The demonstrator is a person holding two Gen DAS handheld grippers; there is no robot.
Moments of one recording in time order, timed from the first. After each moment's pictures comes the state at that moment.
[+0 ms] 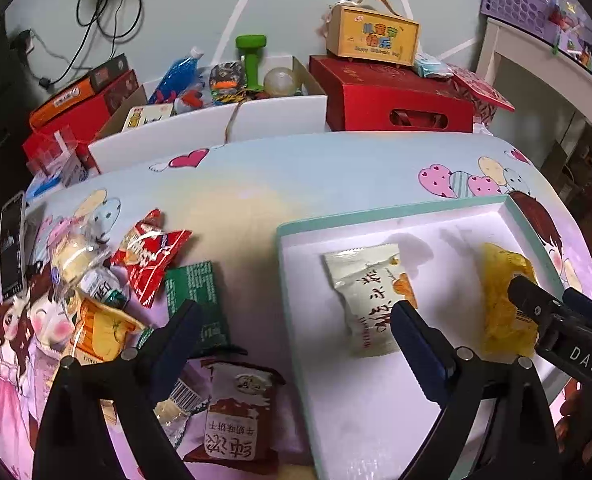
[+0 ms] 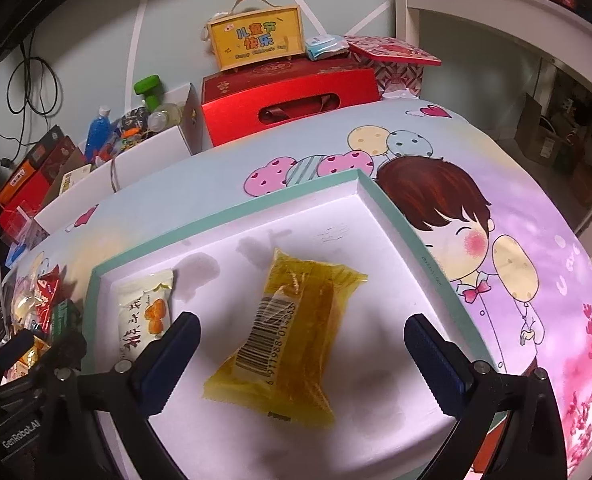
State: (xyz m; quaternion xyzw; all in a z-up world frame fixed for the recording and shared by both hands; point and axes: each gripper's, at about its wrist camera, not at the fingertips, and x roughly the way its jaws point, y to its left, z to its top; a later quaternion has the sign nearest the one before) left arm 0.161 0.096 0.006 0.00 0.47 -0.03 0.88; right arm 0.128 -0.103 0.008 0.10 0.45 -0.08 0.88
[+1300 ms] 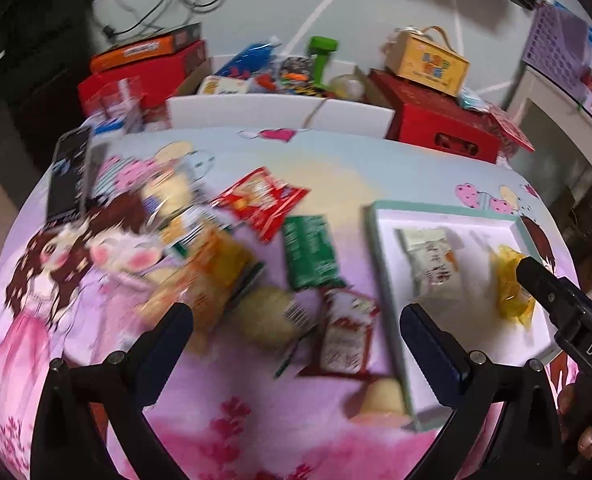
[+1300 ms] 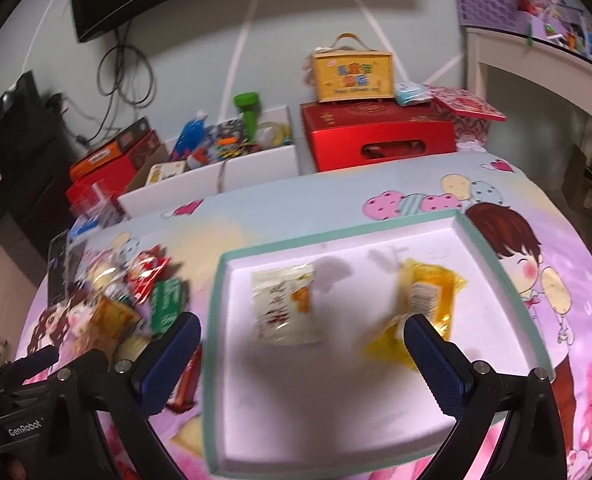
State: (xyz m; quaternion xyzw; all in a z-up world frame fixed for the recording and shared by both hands) left arm 0.090 0.196 0.034 -0.07 0.47 0.02 0.88; right arm 0.086 -0.008 0.049 0.07 0.39 0.02 0.92
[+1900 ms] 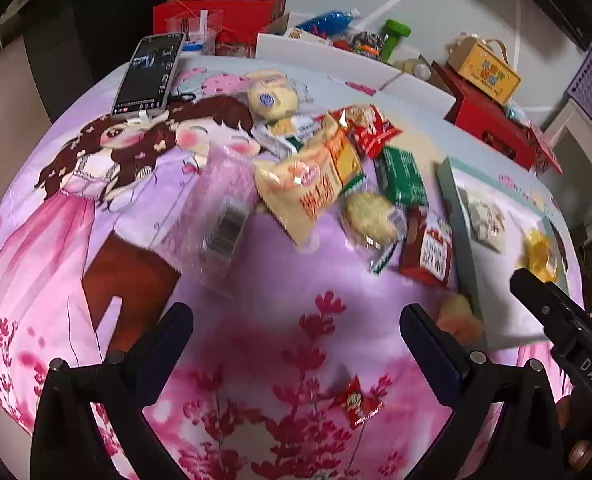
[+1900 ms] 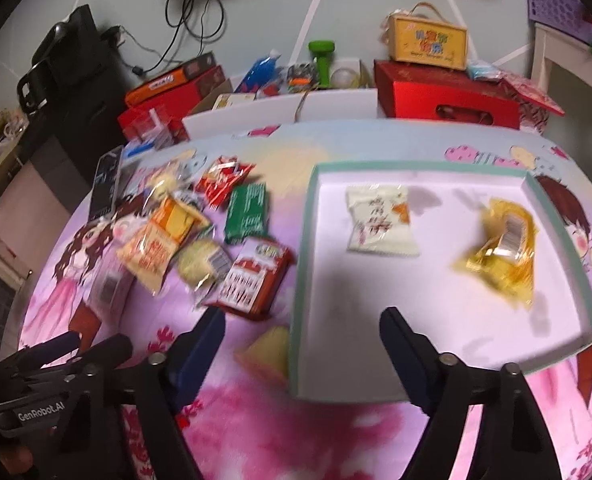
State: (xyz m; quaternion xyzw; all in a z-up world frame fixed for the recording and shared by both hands) left arm 0.021 0.249 -0.002 -0.13 0.51 0.06 0.85; right arm 0.043 0.054 0.016 0.03 0.45 0.12 0.88
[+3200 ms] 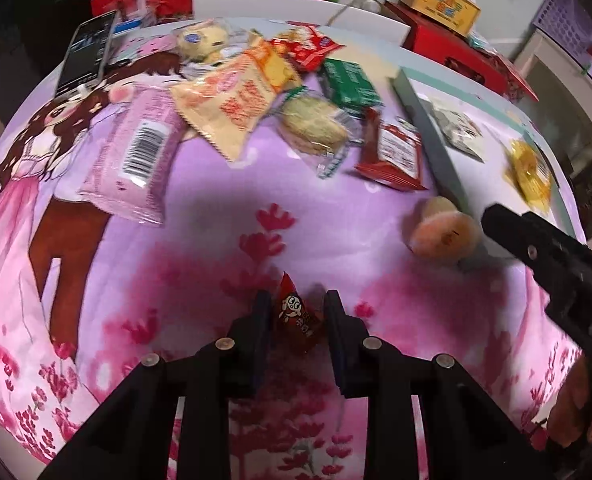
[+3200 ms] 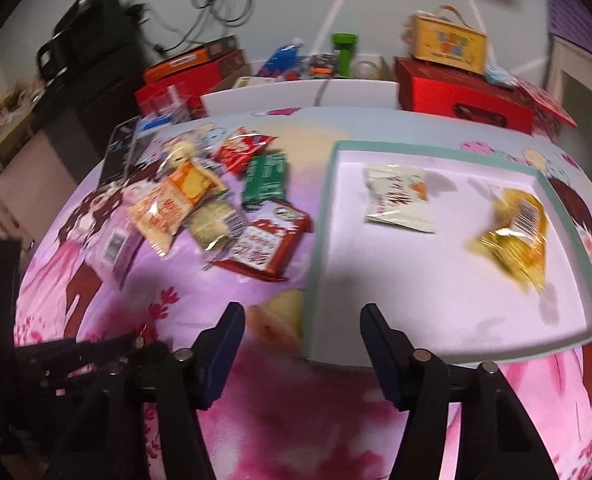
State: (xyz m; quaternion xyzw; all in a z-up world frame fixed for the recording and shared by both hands) left arm 0.015 0.212 -0.040 -0.09 0.56 0.01 0.82; right arm 0.022 0.071 0.003 -0.02 0.45 0.14 0.88
